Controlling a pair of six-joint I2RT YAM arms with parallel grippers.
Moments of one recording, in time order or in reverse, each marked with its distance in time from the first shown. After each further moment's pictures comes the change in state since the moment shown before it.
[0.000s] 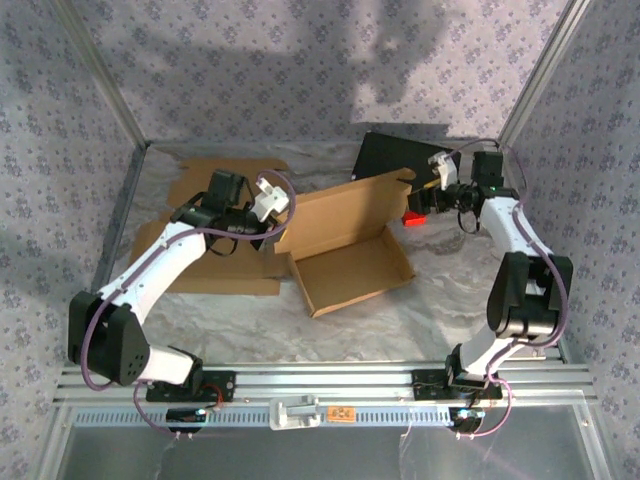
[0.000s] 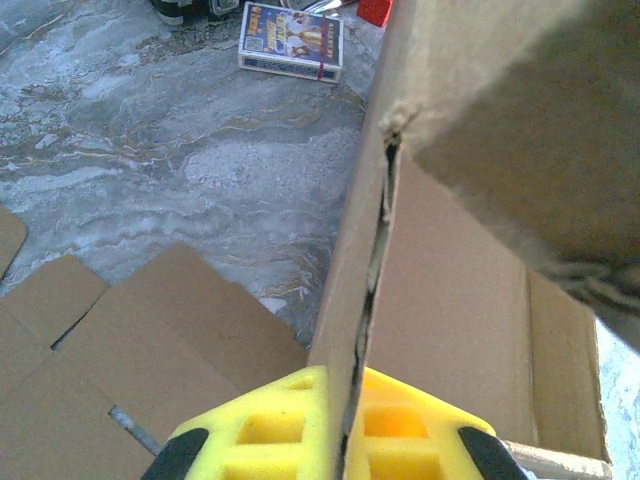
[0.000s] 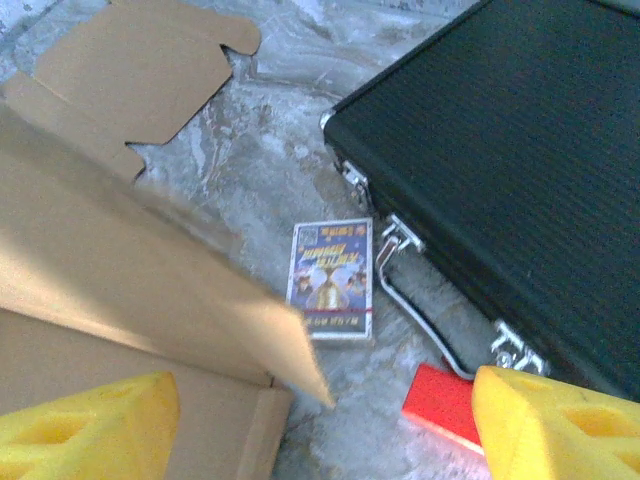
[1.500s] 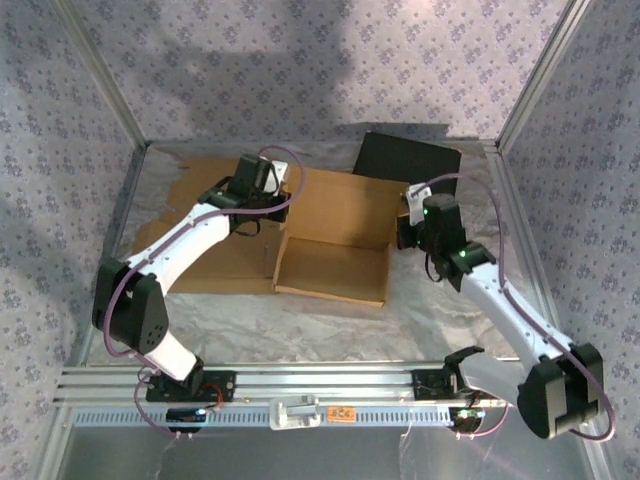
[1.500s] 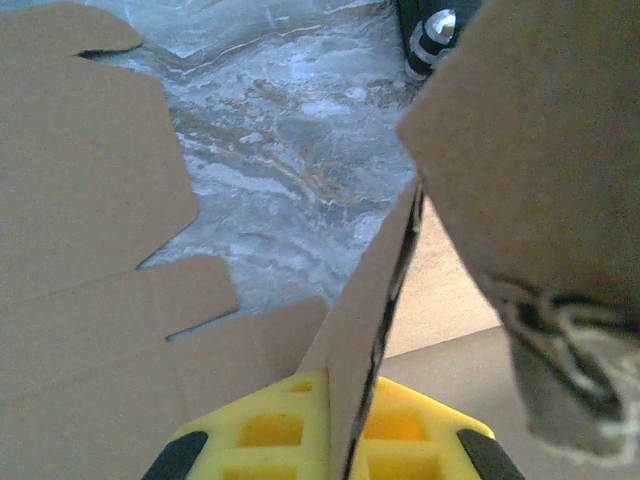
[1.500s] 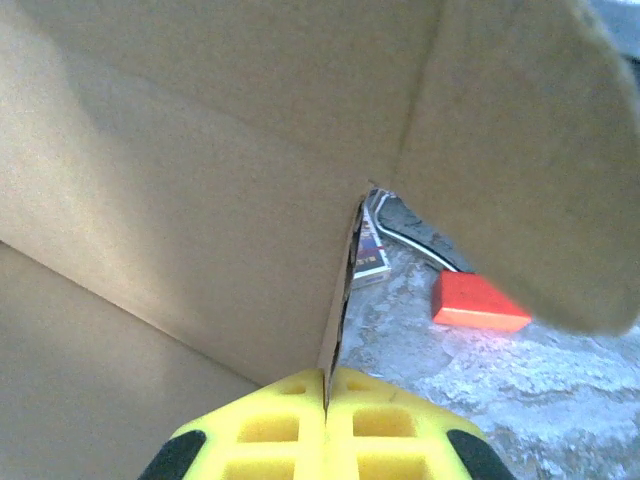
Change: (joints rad) left arm -0.093 0.187 0.138 0.126 -0.428 -0.482; right arm 0.476 -0.556 -0.439 0.158 0.790 0.423
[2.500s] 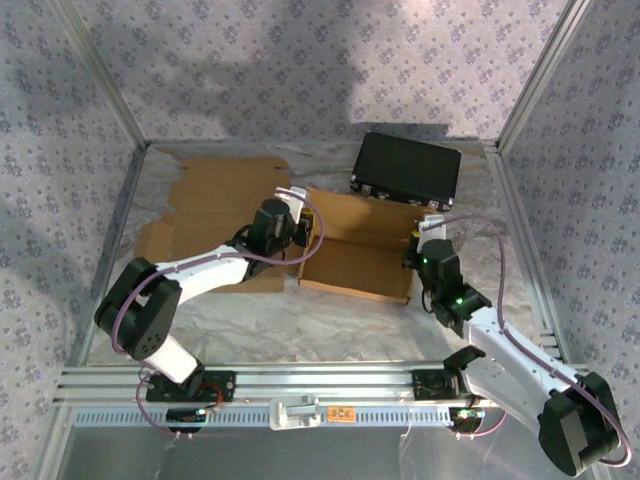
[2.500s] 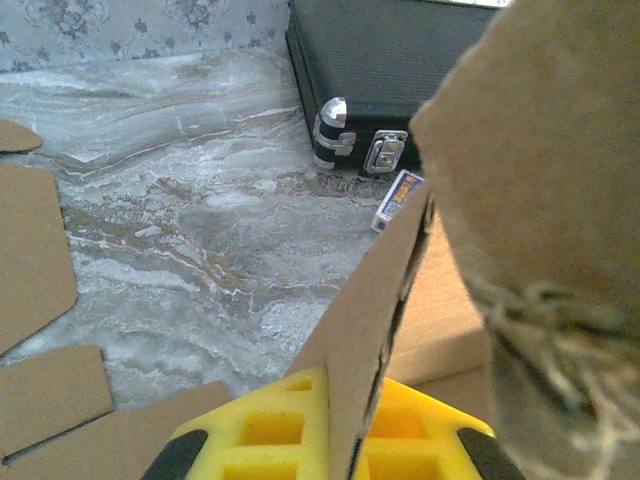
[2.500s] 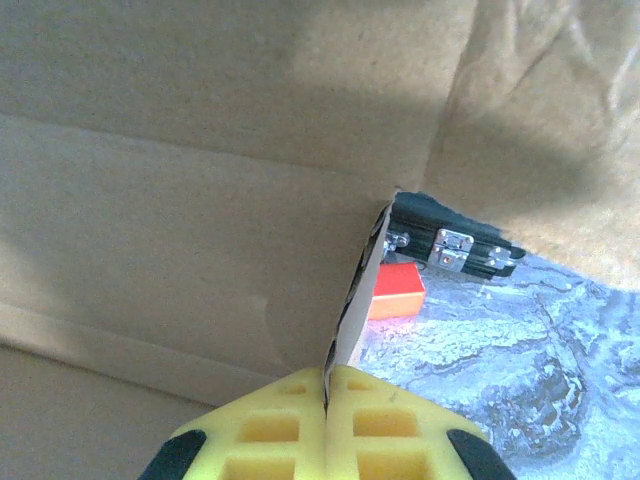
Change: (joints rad) left arm -0.177 -0.009 -0.420 0.771 -0.146 -0.048; right arm 0.113 -0.217 -0.372 0.350 0.356 0.085
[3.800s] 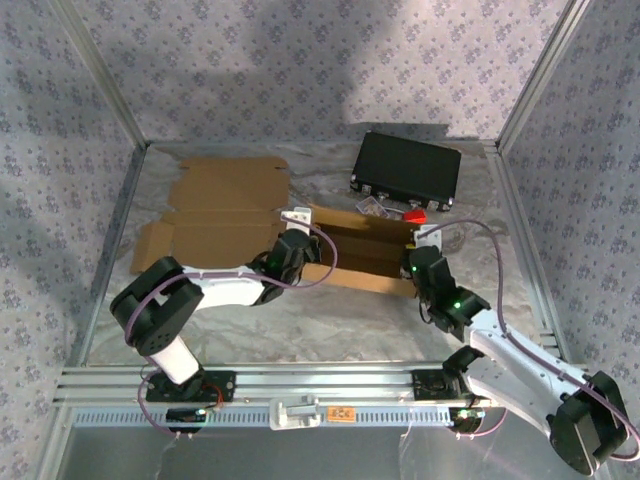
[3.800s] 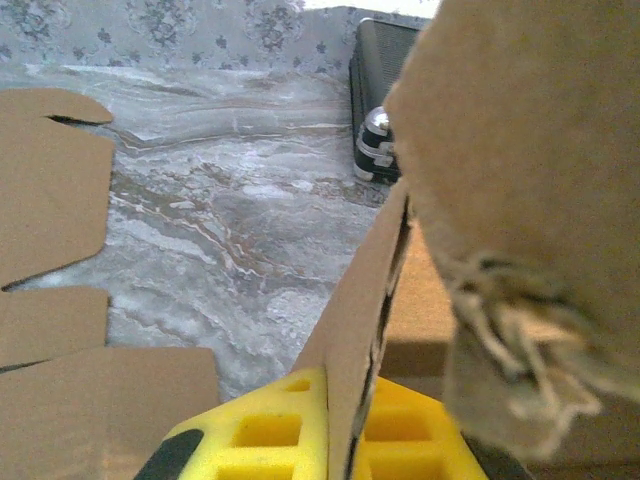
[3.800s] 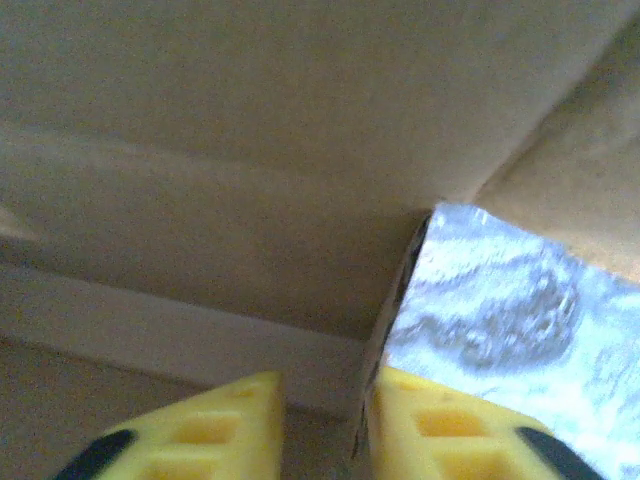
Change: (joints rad) left arm -0.183 0.070 -0.118 0.234 -0.377 -0.151; right arm 0.122 -0.024 0.053 -0.266 0.125 0.160
